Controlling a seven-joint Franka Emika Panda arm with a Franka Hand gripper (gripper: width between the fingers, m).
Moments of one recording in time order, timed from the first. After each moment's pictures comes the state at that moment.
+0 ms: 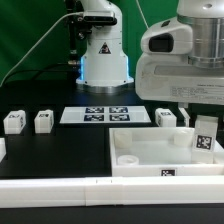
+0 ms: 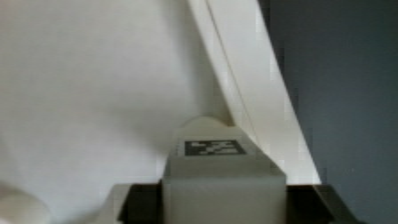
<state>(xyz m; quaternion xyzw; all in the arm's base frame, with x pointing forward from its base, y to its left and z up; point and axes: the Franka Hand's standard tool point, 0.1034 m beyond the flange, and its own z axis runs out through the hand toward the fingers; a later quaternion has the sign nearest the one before) 0.605 0.123 0.078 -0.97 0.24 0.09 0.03</state>
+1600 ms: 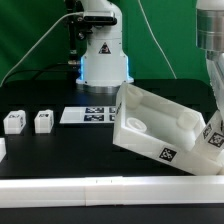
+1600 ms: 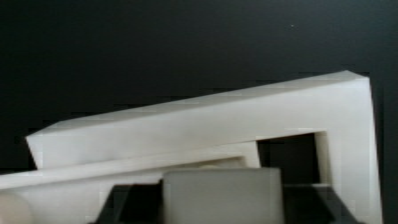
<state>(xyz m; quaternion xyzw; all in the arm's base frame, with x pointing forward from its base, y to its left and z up) 0.615 0.148 0.082 -0.63 0.77 0.07 0.00</state>
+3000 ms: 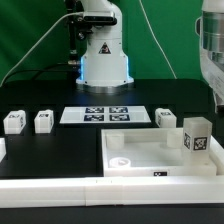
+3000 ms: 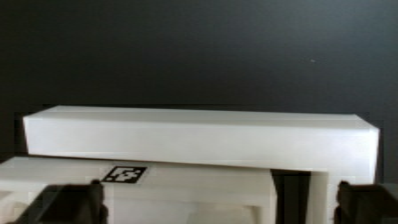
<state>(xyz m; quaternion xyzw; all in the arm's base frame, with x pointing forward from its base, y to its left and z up) 0.612 0.156 0.080 -0.71 0.70 0.07 0.01</state>
